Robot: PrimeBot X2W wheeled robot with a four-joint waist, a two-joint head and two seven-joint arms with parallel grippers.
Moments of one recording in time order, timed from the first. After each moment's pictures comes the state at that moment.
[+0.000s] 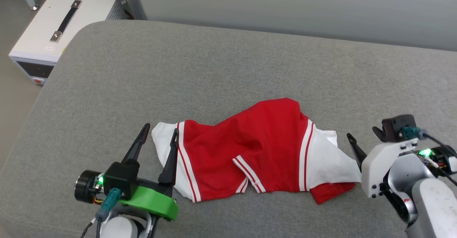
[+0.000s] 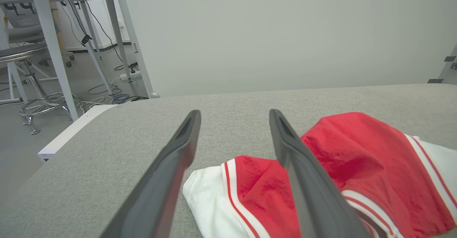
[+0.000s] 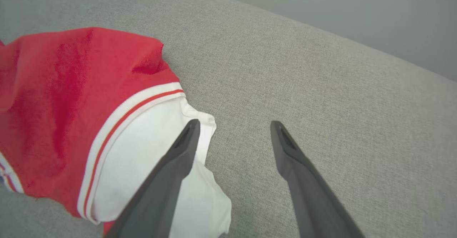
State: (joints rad) left arm -0.07 0.17 -0.18 0.06 -0.15 -0.07 -0.26; right arm -0.21 -0.25 0.13 0.12 0.16 0.13 0.32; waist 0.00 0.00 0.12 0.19
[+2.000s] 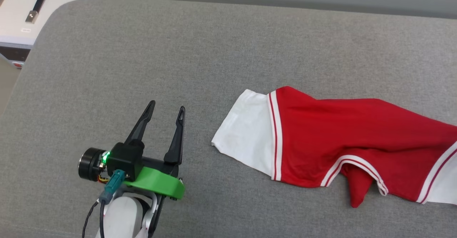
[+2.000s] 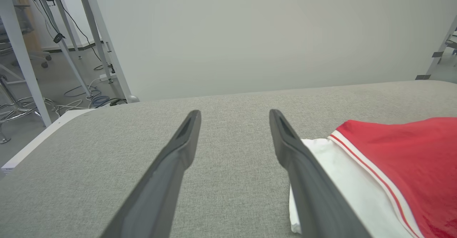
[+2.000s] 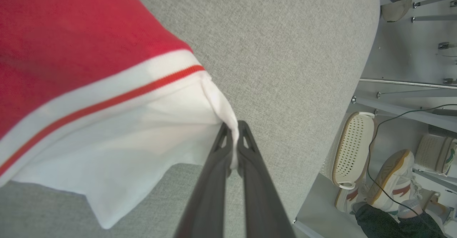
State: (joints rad) left arm -0.15 0.09 -0.13 0.07 -0.08 -0.13 -0.26; right arm -0.32 -0.96 0.36 0.18 0.43 0.13 0.72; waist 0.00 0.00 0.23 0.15
